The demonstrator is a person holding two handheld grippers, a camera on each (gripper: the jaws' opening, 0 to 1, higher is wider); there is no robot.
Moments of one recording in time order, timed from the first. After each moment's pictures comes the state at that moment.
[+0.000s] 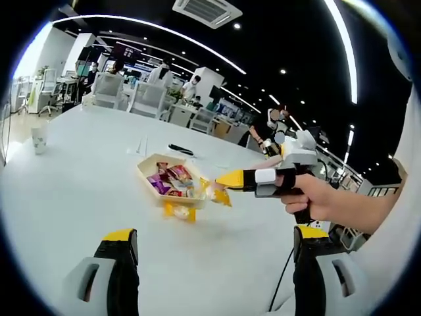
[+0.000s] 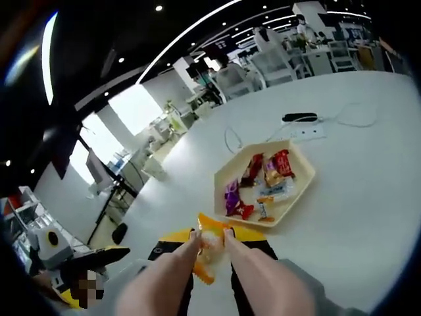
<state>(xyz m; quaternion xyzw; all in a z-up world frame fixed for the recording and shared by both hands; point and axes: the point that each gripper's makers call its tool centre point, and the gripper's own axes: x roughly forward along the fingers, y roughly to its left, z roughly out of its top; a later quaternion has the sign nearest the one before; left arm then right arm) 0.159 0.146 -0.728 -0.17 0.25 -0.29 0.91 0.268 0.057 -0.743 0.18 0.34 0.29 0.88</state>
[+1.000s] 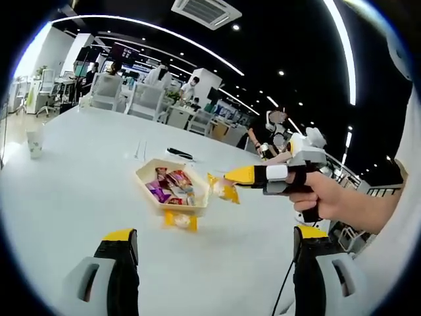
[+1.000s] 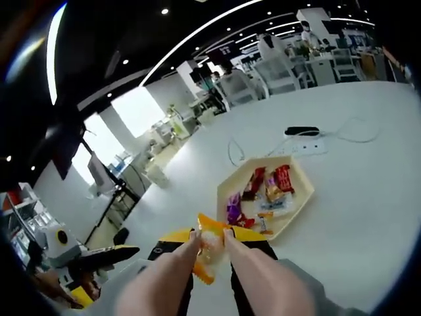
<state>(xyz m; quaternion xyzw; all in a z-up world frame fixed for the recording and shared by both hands) 0.179 0.145 -0.721 -0.18 0.24 -0.30 0.91 0.282 0.051 -0.725 0.17 0.32 0.29 0.89</state>
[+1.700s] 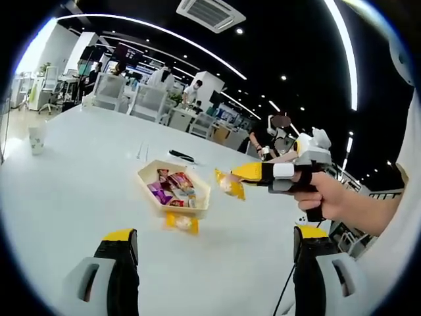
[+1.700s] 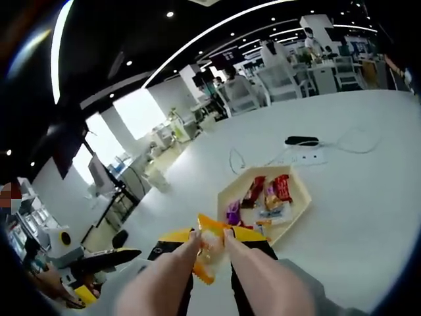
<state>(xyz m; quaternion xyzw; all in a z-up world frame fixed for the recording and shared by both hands) 0.181 0.149 -0.722 -0.18 0.23 -0.29 0.91 0.284 0.046 -0.709 0.16 0.30 0.29 0.89</state>
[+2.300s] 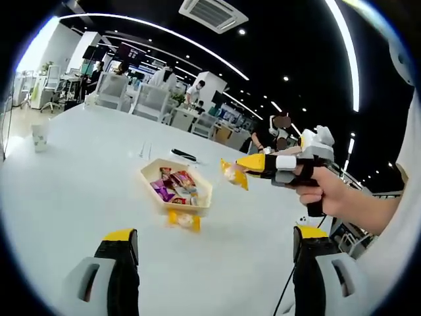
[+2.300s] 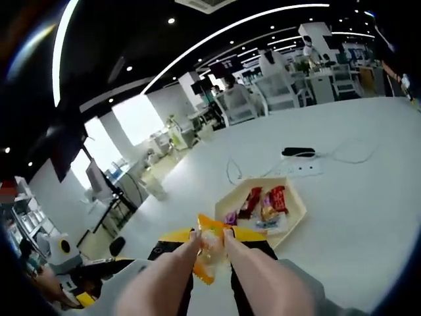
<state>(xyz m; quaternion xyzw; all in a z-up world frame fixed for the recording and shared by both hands) 0.177 0.153 -0.726 -0.19 0.24 -0.29 0.91 0.289 0.043 -0.695 0.16 0.28 0.28 0.91</state>
